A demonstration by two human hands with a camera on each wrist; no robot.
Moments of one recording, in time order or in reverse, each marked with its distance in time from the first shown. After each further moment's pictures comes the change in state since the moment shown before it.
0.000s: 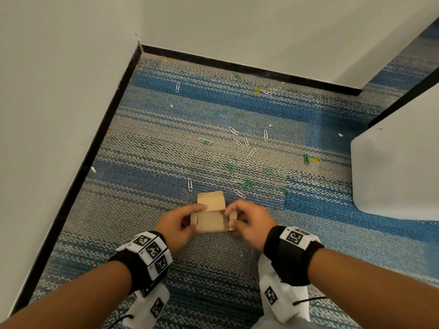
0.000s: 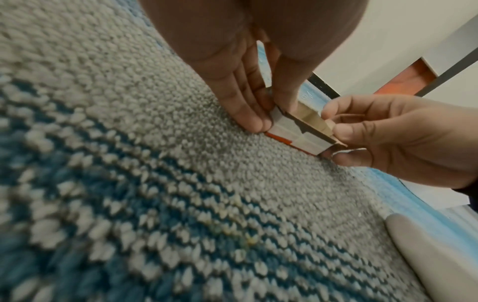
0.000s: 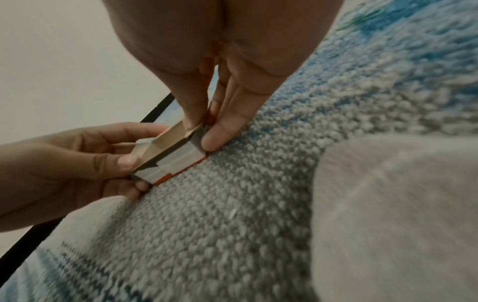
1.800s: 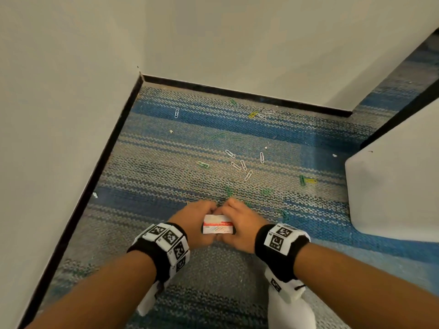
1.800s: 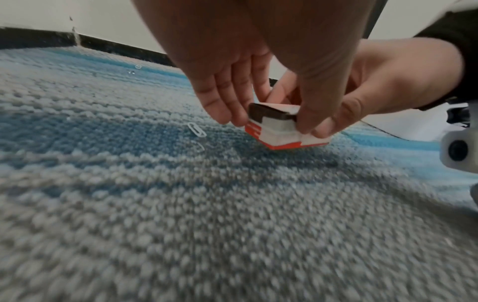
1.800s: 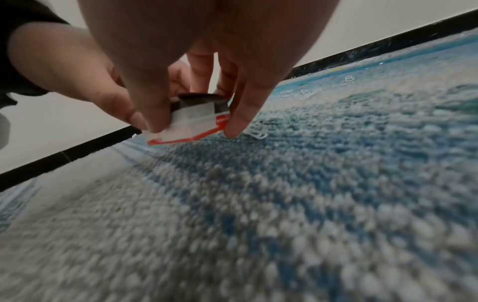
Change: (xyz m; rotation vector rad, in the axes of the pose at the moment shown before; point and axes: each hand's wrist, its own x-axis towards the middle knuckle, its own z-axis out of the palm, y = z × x) left_hand 0.056 0.067 -0.017 0.493 -0.203 0.074; right_hand 0.038 -0.027 -0.026 -0.525 -0.134 -0.368
